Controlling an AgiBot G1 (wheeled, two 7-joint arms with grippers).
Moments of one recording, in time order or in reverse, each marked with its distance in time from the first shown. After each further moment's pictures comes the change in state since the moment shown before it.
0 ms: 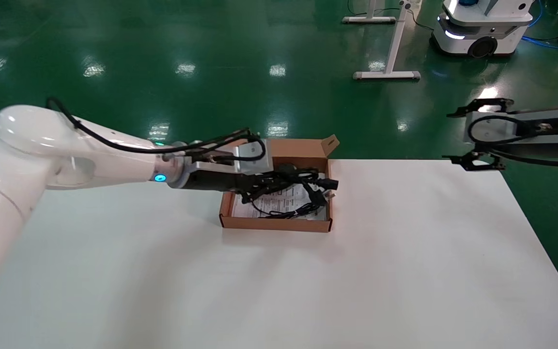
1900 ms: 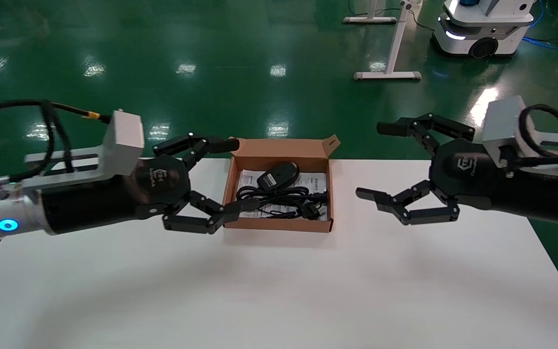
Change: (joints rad) left arm 0.438 -0.468 -0.364 -0.696 -0.472 0.291 -0.436; right arm -0.566 0.304 0.332 0.879 0.554 -0.295 0.745
